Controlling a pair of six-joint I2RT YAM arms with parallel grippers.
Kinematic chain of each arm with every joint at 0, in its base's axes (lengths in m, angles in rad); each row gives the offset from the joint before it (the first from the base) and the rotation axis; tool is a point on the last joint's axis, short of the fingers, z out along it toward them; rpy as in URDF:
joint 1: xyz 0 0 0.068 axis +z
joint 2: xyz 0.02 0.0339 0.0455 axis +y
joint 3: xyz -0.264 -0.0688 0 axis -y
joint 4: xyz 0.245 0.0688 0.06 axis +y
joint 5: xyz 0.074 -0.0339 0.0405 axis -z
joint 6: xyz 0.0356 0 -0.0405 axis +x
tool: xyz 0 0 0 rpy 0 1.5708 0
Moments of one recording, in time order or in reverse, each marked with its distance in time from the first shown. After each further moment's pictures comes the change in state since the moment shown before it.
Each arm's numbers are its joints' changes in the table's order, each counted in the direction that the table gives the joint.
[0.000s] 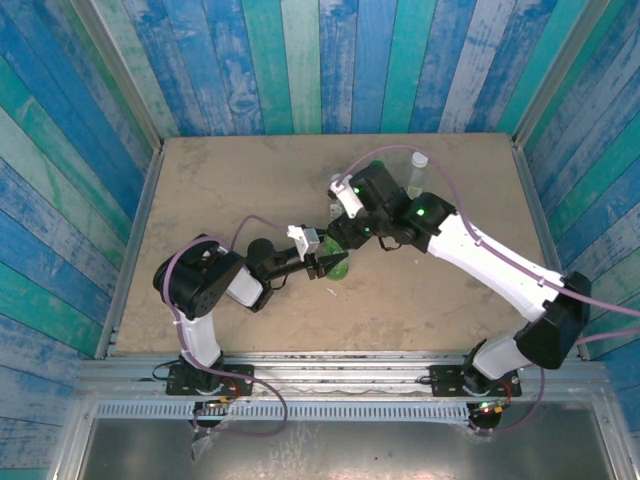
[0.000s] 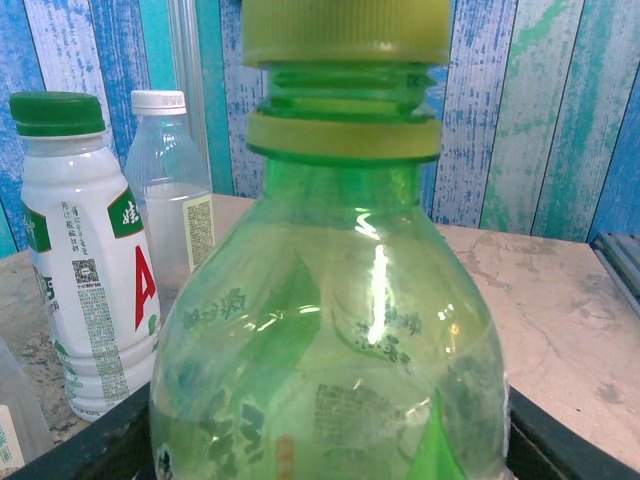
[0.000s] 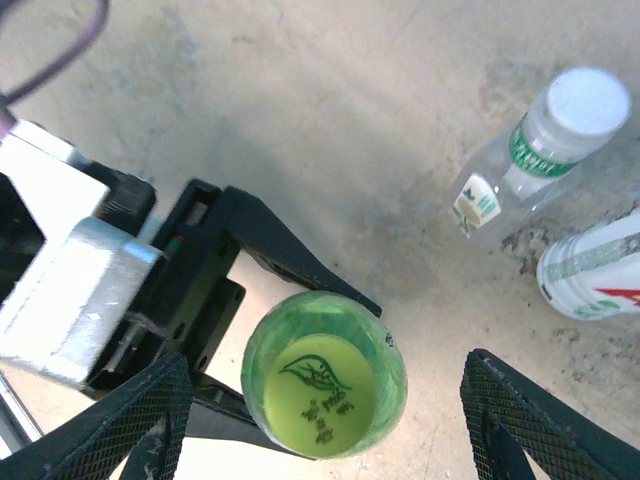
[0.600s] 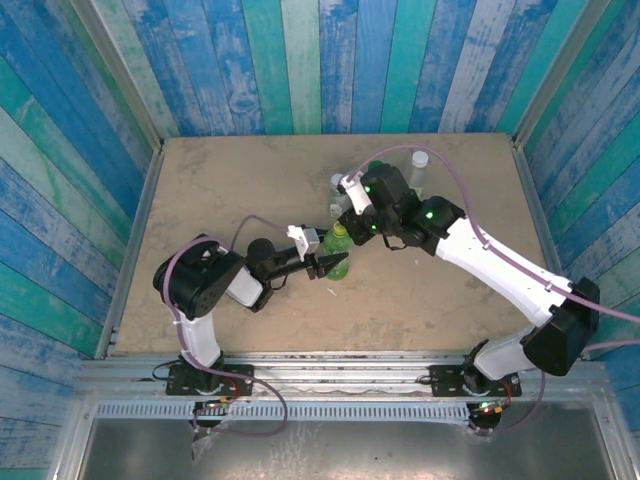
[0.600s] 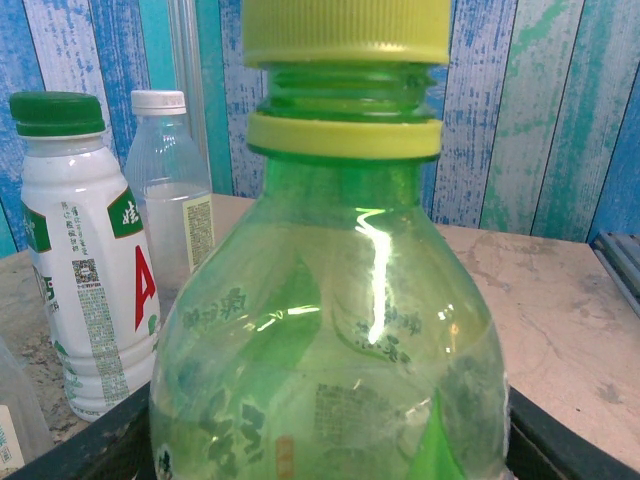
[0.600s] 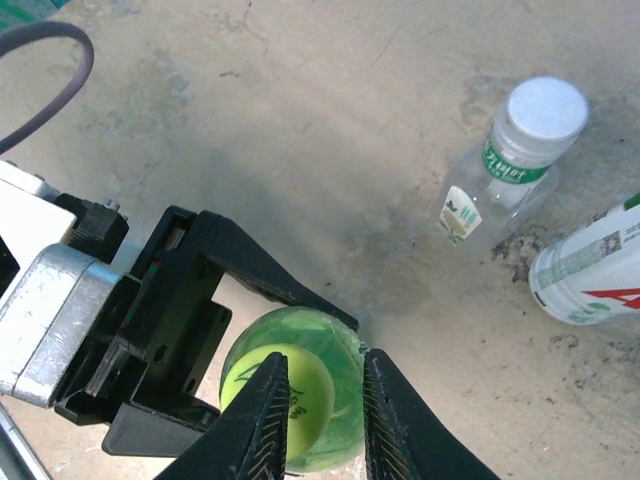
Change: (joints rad) left arm 0.000 0.000 0.000 0.000 0.000 0.000; right arm -0.040 -0.027 -0.064 -0.069 -0.025 0.034
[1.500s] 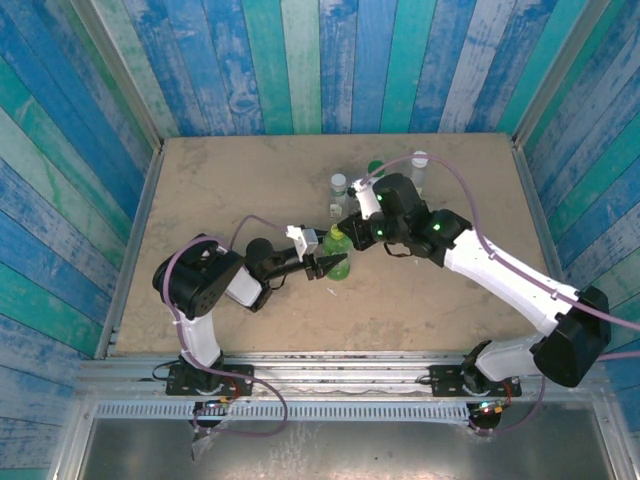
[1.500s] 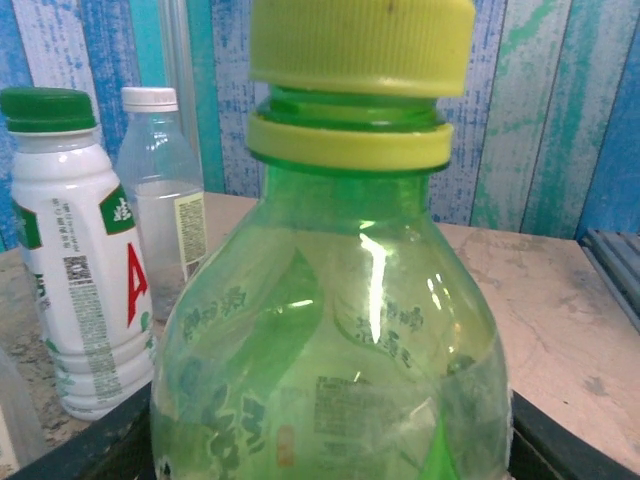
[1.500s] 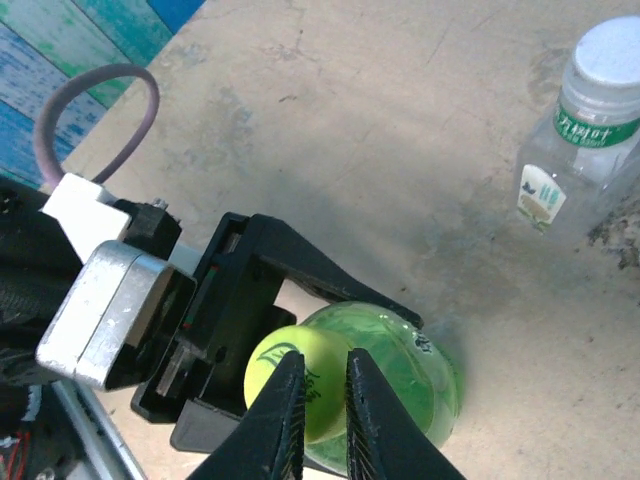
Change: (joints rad) left arm 0.009 0.000 -0.003 -0.007 0.032 -0.011; right arm -0.028 -0.089 -0.184 -0.181 -0.161 0.170
